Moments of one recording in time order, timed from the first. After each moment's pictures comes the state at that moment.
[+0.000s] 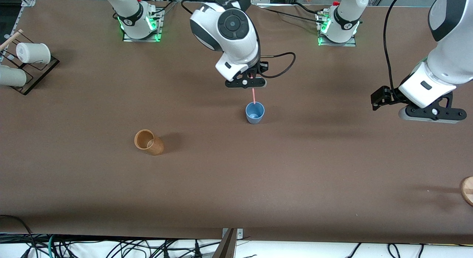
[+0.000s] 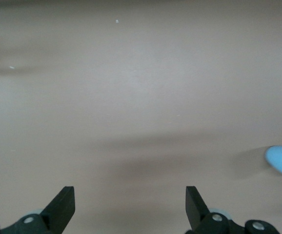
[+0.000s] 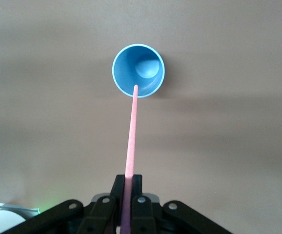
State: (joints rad) left arm -0.03 0.09 -0.09 -1.62 0.01 1.74 -0.05; right arm 0.52 0.65 0.49 -1.24 -0.04 1.82 0.95
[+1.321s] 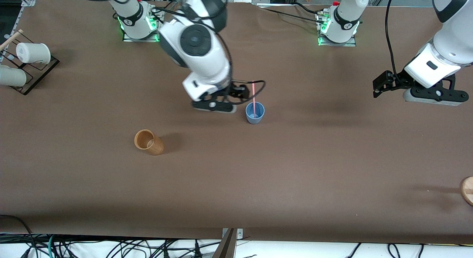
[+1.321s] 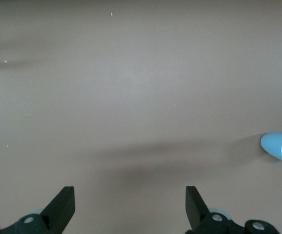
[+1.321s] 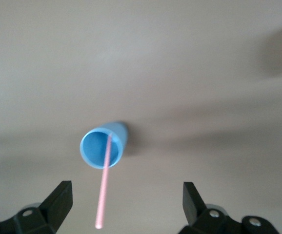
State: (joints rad) left arm -0.04 0.00 -0.07 -1.72 -0.01 1.75 -0.01; right arm 0.35 0.55 0.44 -1.23 -0.09 1.79 0.94
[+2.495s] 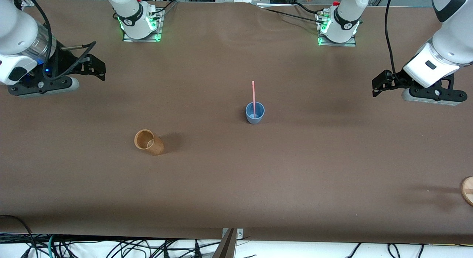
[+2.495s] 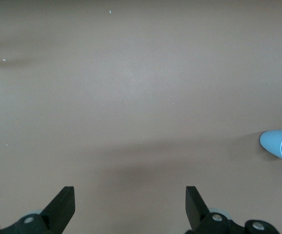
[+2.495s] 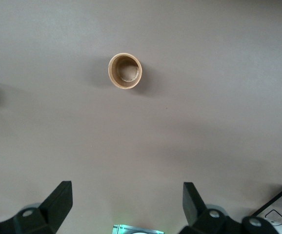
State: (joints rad) left arm -0.05 0.00 -0.06 -1.72 -0.01 1.74 -0.01; right arm -0.09 0.16 0.36 -1.36 -0.07 1.40 0.07
